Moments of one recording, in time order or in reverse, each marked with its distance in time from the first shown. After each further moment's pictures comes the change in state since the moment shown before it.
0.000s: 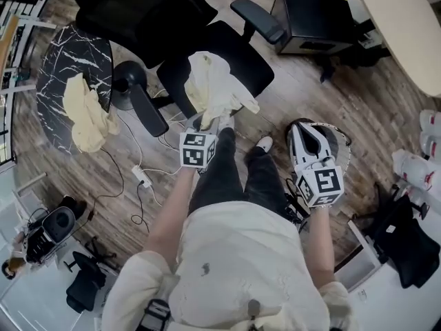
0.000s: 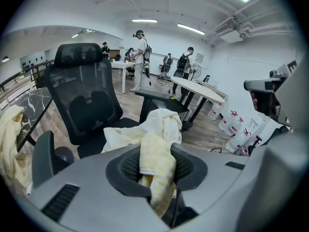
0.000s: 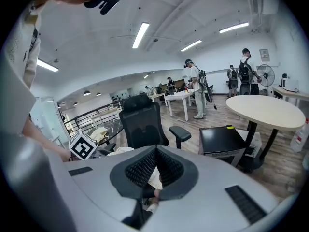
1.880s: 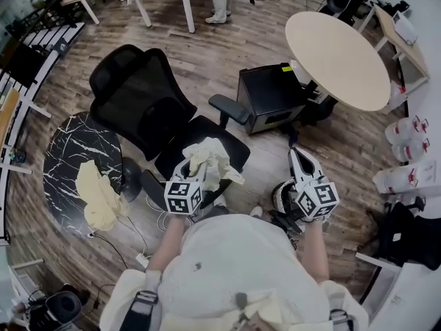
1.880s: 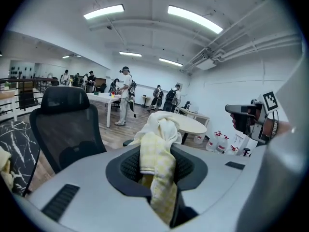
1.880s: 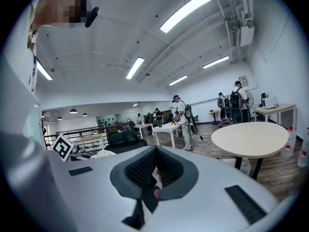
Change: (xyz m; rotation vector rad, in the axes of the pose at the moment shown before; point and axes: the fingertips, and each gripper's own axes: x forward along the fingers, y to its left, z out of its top) left arm -0.188 -0.014 0.197 0.106 -0.357 -0.191; right arm -0.113 0.039 0.188 0.012 -0.371 -0.178
